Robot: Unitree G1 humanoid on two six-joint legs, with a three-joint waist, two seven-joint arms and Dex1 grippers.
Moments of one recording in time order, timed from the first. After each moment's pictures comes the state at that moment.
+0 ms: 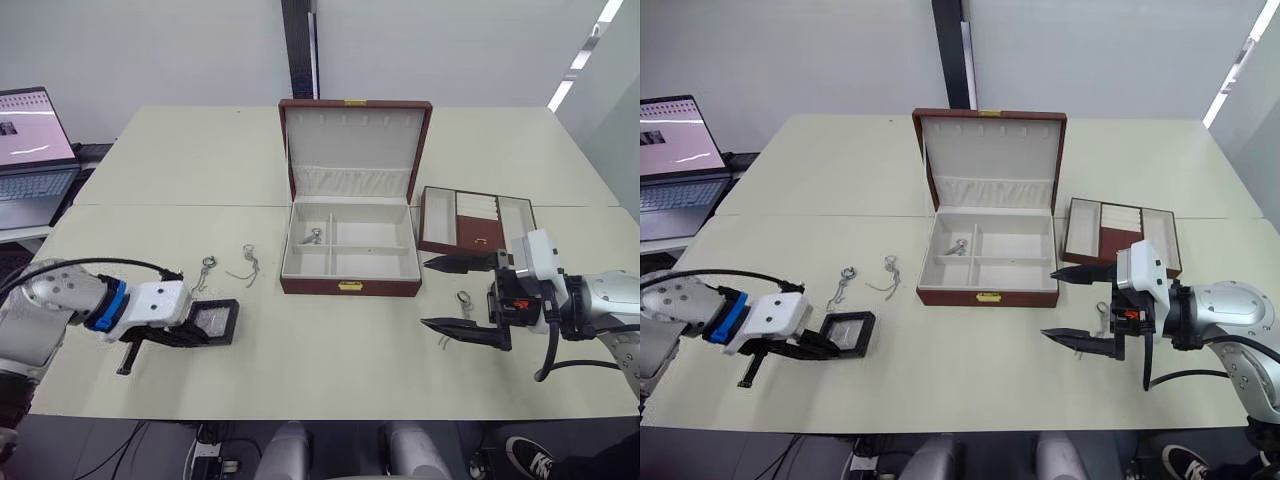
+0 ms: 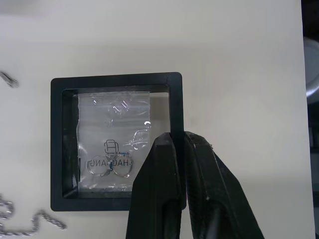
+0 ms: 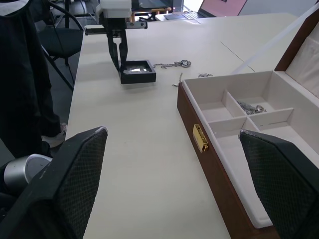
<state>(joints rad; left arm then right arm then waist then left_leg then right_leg) -0.27 1.16 -0.04 0.09 -0.25 0.06 -1.56 -0.17 -0.86 -0.14 -0.50 0.69 0.51 1.11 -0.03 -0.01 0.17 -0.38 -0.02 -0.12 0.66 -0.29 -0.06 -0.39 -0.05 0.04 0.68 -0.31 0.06</state>
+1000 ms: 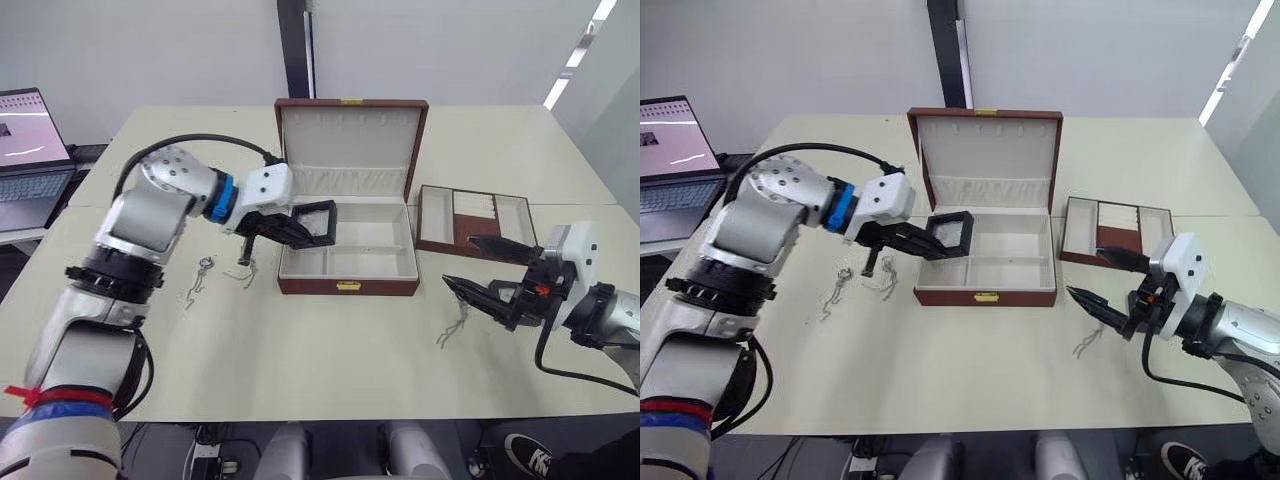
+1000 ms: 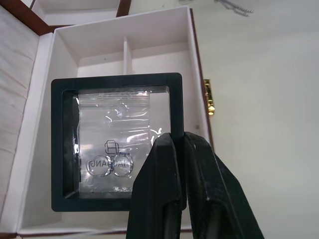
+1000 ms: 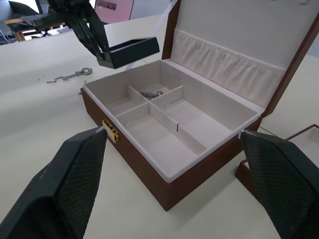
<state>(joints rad) -1.00 0.72 -0.35 0.33 -0.10 0.22 -1.49 0.02 -0.77 -0.34 -0.60 0.72 0.58 0.73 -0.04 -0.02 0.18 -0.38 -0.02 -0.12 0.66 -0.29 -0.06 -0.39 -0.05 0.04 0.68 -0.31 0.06</state>
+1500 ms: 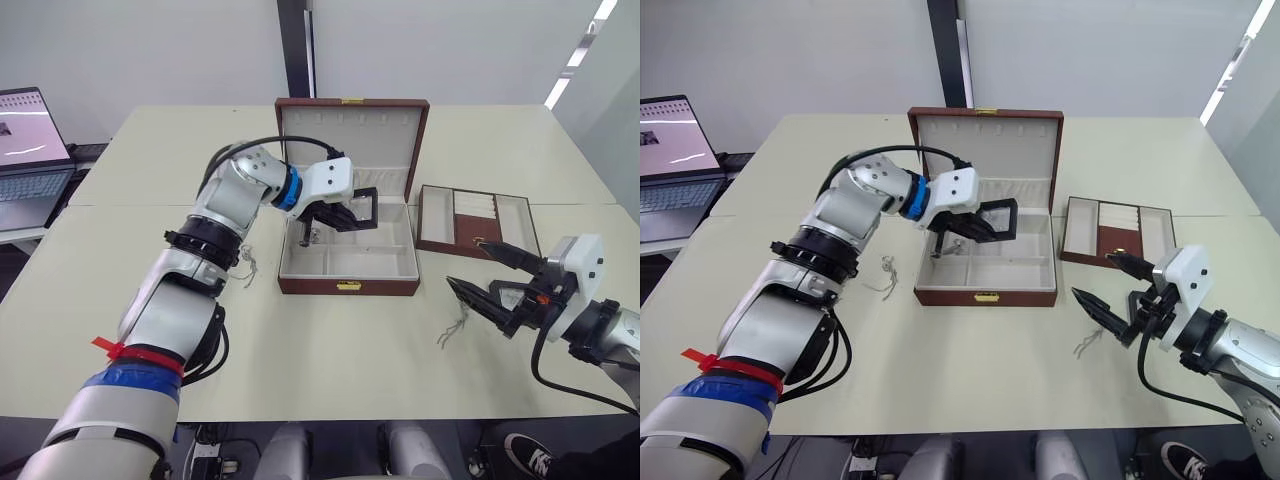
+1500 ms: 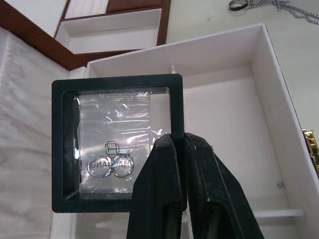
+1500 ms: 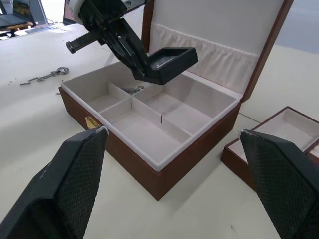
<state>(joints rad) -1.19 0.40 -0.39 0.79 0.08 0.01 -1.35 0.11 -0.74 -0.35 -0.68 0.72 0.59 0.62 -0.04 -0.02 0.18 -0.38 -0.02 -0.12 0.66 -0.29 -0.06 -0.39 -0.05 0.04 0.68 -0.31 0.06</state>
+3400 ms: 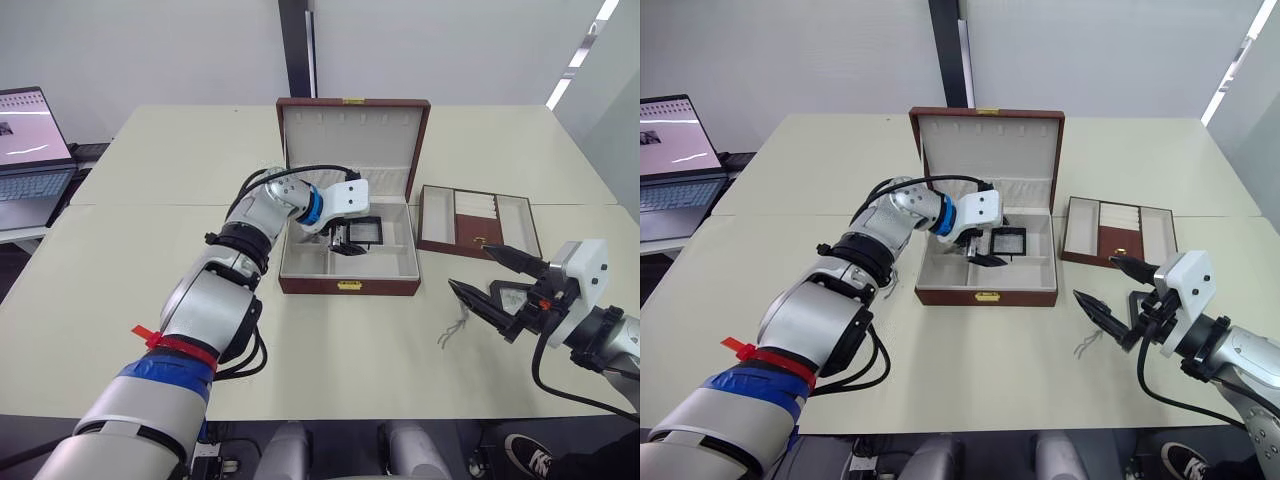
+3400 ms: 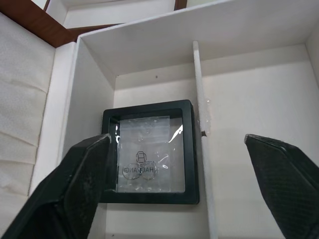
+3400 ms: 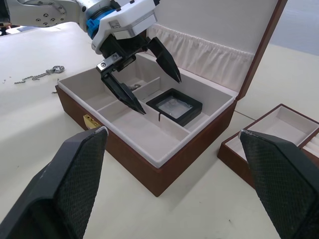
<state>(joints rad) -1.26 0.26 -0.31 1.15 0.22 -0.21 -1.19 0.14 -0.74 -0.37 -0.72 0.73 0.59 0.59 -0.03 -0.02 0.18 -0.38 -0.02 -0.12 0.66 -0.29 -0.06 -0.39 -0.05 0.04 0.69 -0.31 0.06</state>
